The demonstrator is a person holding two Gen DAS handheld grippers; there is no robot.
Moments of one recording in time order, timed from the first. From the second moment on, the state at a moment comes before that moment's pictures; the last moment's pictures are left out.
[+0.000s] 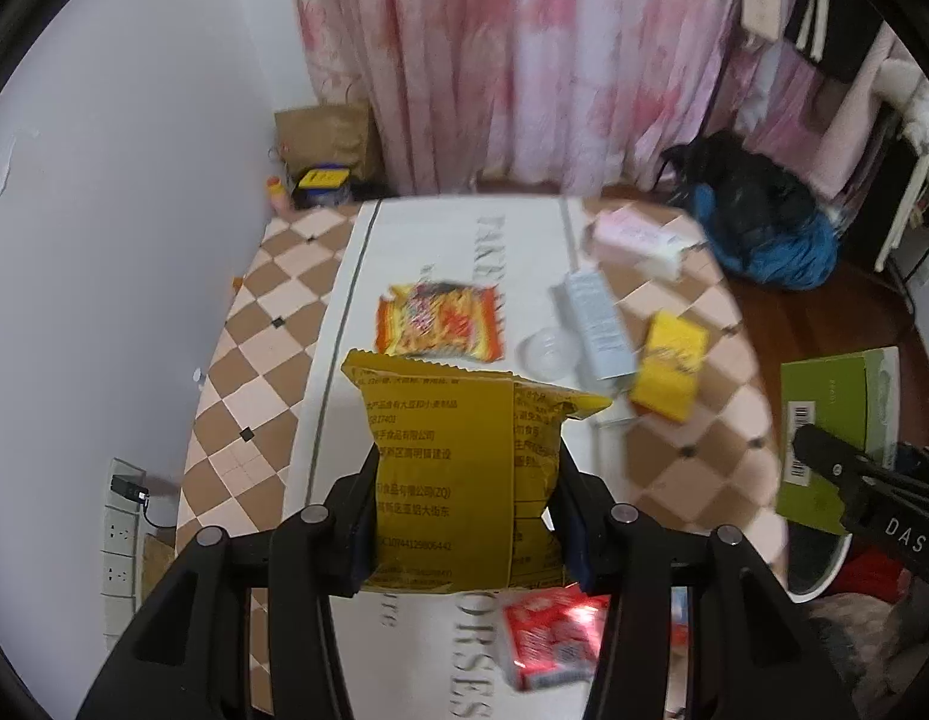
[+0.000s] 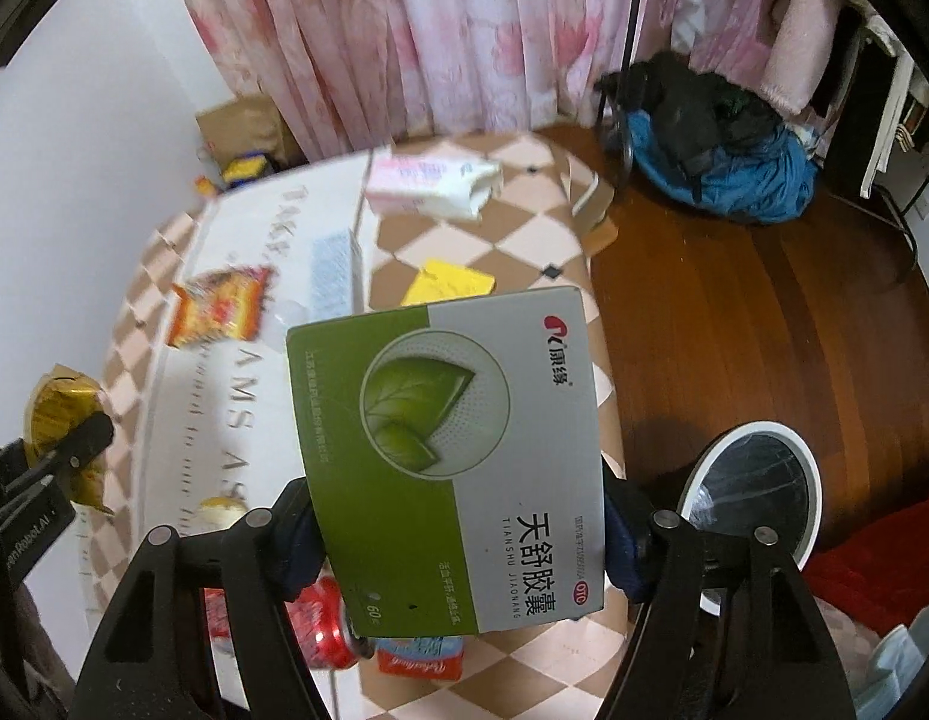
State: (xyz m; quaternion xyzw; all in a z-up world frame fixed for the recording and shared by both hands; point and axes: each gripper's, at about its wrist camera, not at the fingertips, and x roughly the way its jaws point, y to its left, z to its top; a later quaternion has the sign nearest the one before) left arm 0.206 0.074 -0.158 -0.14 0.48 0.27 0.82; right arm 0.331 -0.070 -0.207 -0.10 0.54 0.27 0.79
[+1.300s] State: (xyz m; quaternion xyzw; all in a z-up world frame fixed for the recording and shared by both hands) left arm 0.484 -0.253 -0.318 -0.18 0.64 -0.07 0.74; right arm 0.461 -0.478 -0.364 0.12 0.67 0.05 0.73
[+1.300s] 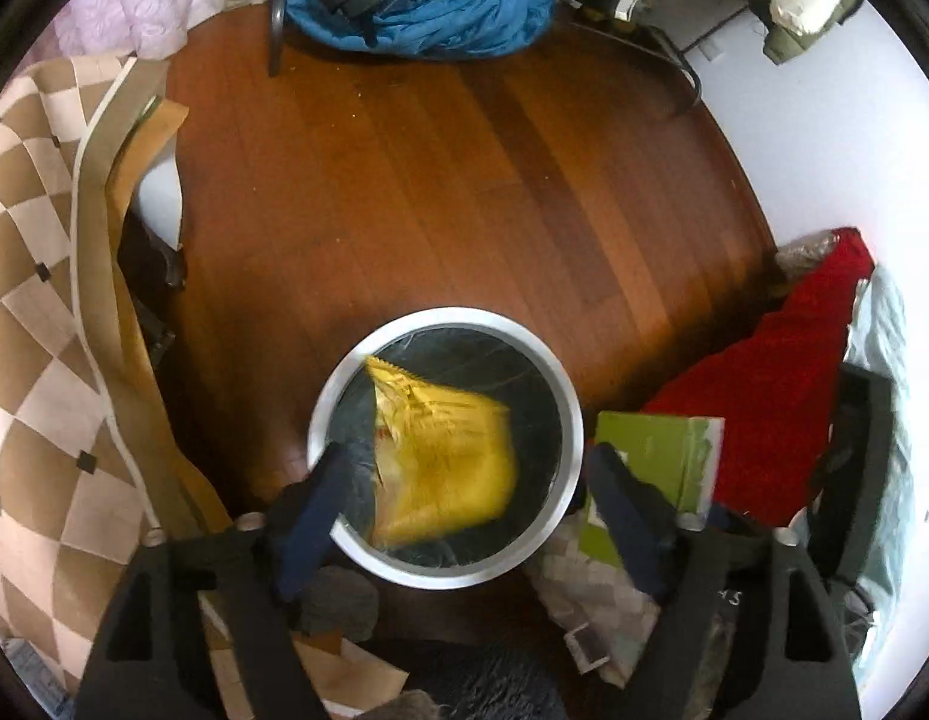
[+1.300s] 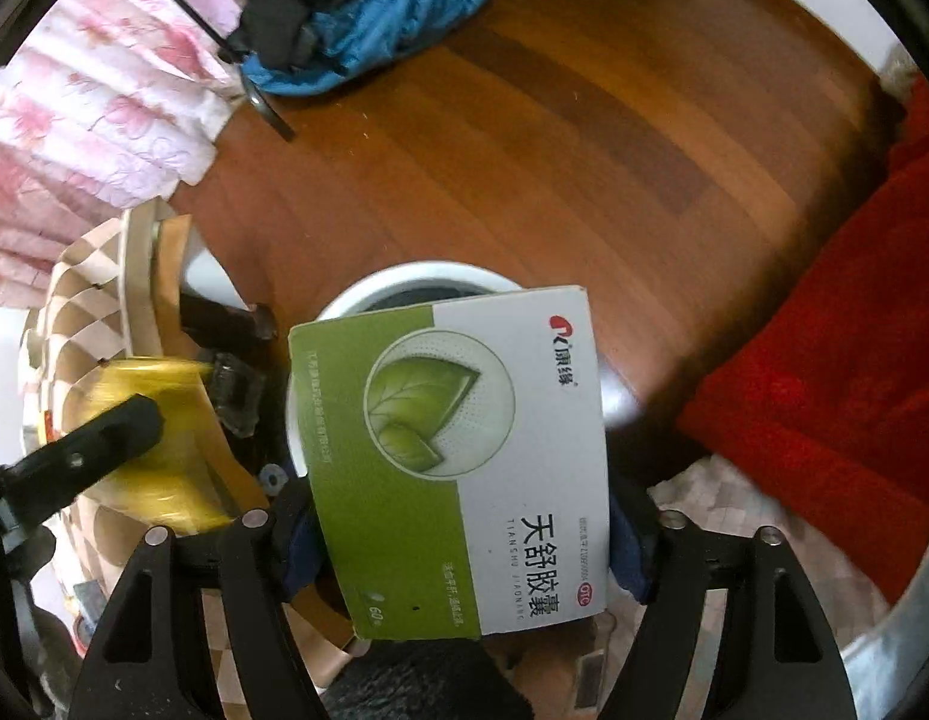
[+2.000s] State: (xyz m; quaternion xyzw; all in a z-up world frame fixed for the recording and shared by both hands) left arm 0.434 -0.237 -0.293 -0.07 0.60 0.02 0.80; right arm 0.433 -0.472 -0.359 0.03 0.69 -0.01 0.73
